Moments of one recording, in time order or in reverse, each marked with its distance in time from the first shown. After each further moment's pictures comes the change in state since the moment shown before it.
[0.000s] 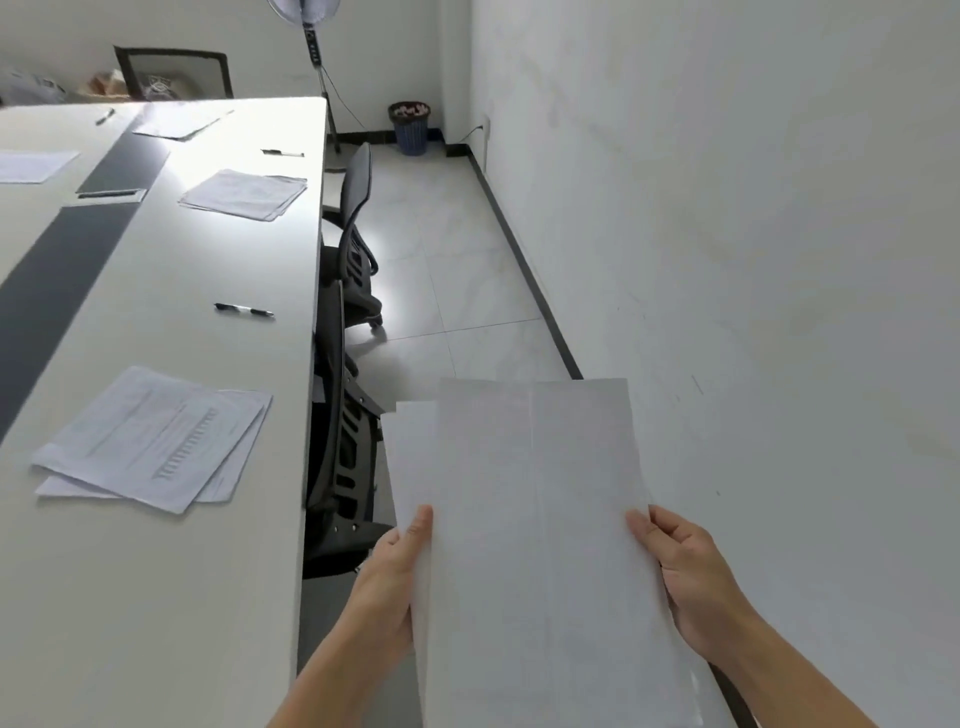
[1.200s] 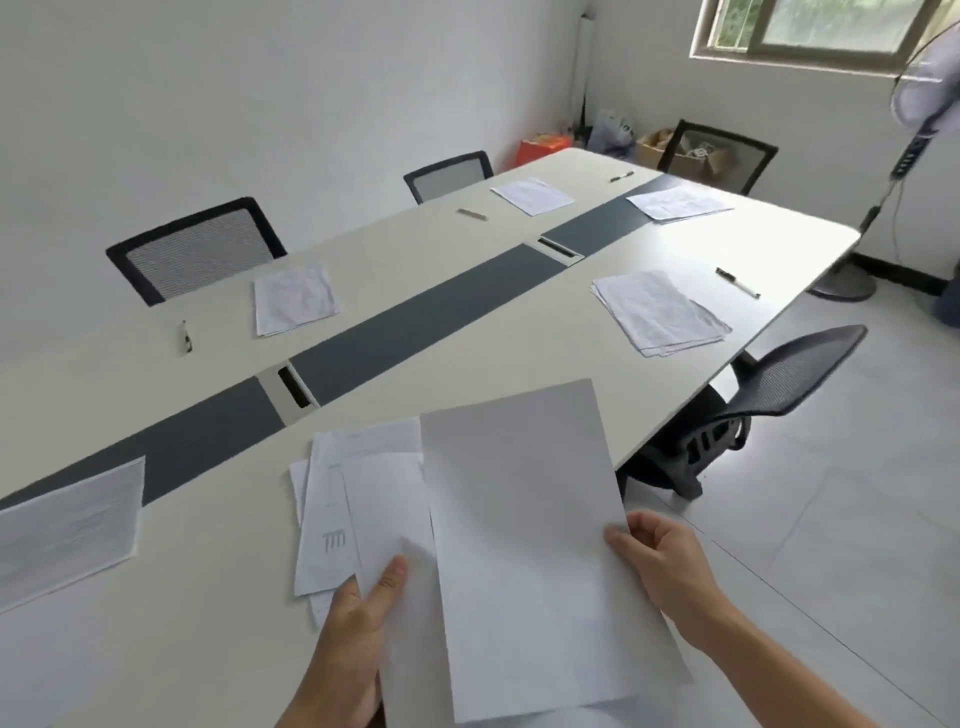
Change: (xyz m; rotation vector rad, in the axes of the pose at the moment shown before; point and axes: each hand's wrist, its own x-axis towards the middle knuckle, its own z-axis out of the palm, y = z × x) left_hand 0.208 0.244 -0.057 -0.585 1.009 0.530; right_hand 0.481 -0.169 0.404 -0.772 -0.947 -0.098
